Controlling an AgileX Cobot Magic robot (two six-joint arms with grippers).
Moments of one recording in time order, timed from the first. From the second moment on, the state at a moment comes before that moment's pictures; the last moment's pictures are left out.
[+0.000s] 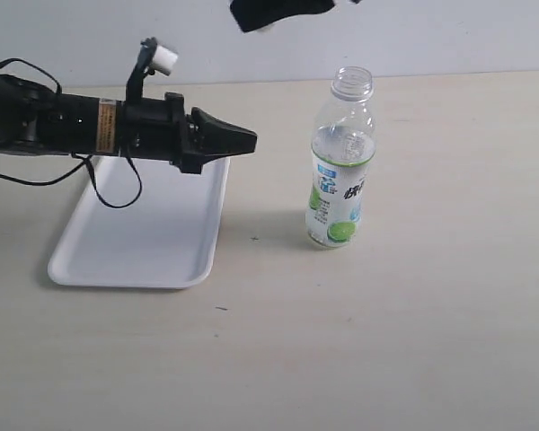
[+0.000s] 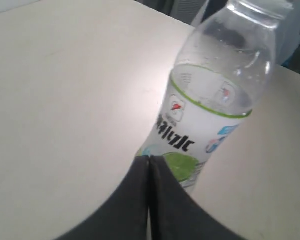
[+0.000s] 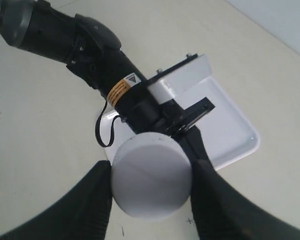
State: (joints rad) left arm -0.26 2.12 -1.18 1.43 -1.07 -1.09; right arm 0.30 1.62 -1.49 0.76 0.96 -0.85
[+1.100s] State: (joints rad) left arm -0.03 1.99 -0.95 1.13 -0.73 -1.00; right arm 0.48 1.84 -1.49 0.66 0.84 -0.81
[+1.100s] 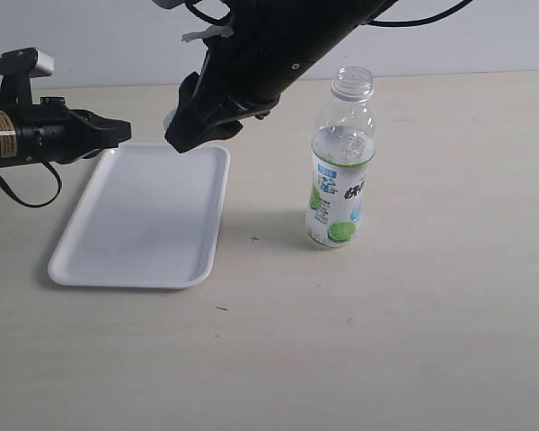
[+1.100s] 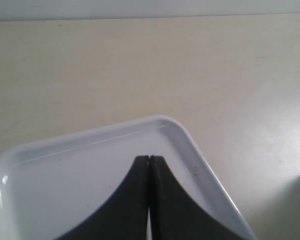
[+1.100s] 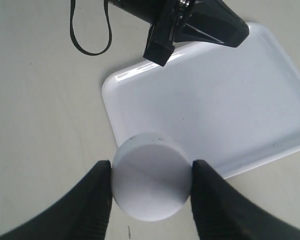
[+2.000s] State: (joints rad) left arm -0.03 1.99 -0.95 1.13 -0.73 -1.00; right arm 0.49 1.87 -1.49 0.65 0.79 -0.80
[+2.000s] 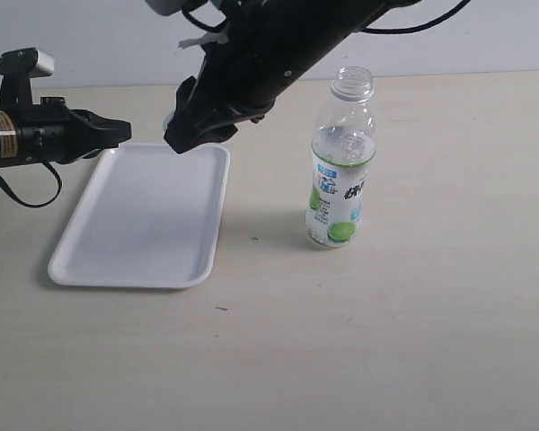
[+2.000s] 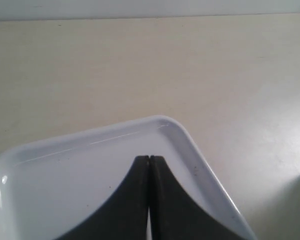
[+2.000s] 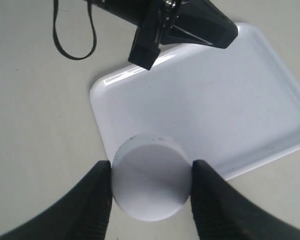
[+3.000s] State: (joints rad) left arm 0.15 1.99 -0.88 1.10 -1.16 -1.05; right arm 0.60 2.22 -1.70 0.26 0.75 -0.37
